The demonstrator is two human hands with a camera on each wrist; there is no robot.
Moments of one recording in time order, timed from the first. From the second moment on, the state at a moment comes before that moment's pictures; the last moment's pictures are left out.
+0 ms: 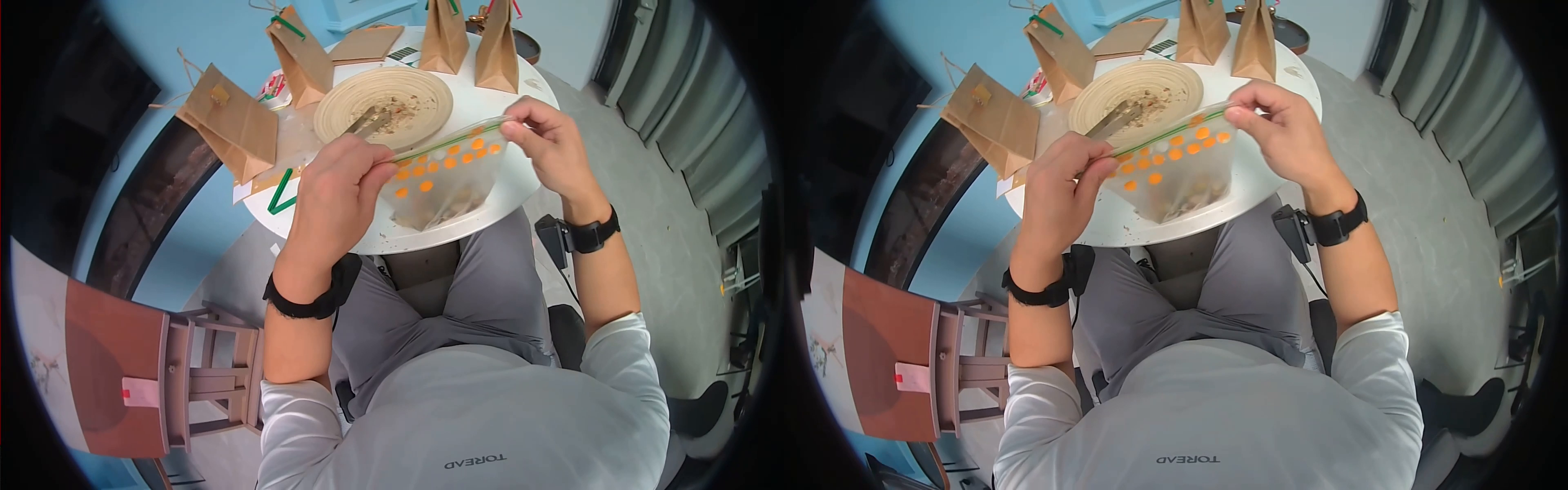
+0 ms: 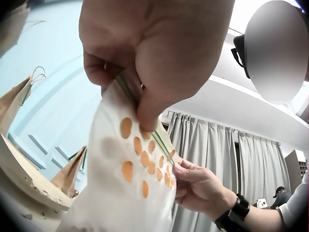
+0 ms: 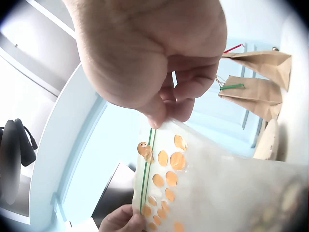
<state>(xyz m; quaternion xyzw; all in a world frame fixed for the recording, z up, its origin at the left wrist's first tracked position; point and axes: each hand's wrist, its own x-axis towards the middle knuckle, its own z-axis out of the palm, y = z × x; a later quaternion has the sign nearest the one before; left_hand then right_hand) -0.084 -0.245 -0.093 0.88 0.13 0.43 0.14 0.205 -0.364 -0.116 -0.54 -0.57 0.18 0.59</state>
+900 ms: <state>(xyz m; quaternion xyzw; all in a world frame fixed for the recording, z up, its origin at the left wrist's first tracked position) -0.140 -0.222 -0.149 0.77 0.27 0.55 0.19 0.188 -0.349 -0.140 -0.48 -0.55 0.25 0.64</state>
